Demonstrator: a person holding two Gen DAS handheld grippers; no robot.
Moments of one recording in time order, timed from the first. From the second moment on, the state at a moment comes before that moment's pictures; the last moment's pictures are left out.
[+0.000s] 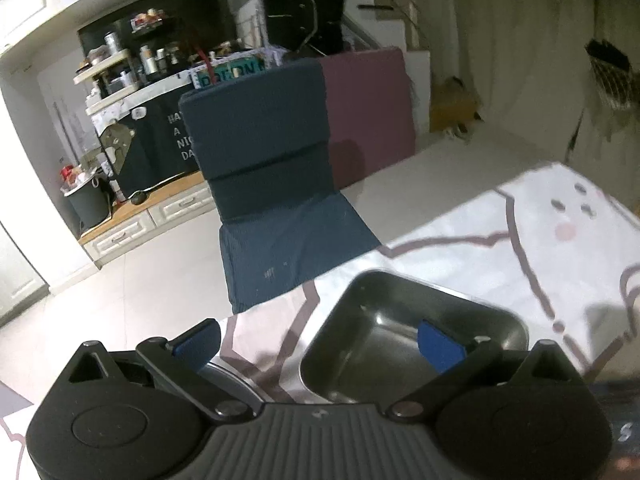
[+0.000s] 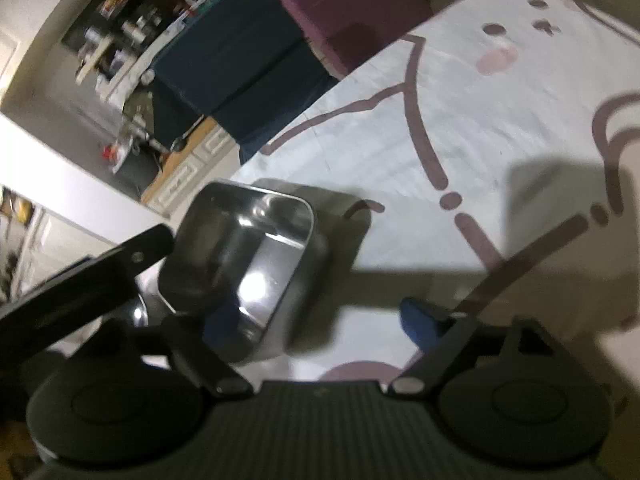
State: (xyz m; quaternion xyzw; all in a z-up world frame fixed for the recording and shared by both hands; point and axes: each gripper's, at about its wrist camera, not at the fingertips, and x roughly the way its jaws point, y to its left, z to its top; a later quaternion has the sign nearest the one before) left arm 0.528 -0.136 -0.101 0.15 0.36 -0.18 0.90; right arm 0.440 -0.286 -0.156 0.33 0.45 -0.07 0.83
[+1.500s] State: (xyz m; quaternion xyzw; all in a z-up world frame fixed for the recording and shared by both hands) left arm 0.451 -0.098 -0.104 -0.06 0.49 -0.15 0.86; right arm 0.422 -0.295 -0.122 0.13 0.44 0.04 0.89
